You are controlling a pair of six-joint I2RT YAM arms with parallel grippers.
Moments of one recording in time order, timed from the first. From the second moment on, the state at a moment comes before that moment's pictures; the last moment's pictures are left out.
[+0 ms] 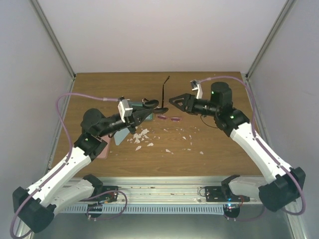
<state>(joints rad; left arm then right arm) -0.56 0.92 0.78 0.37 0.64 -0.13 0.46 1.23 1.14 -0.23 -0.71 0.81</state>
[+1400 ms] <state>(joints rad) -0.57 1.10 1.00 -0.24 0.31 0.76 0.34 1.32 1.16 -0.23 -0.59 0.51</state>
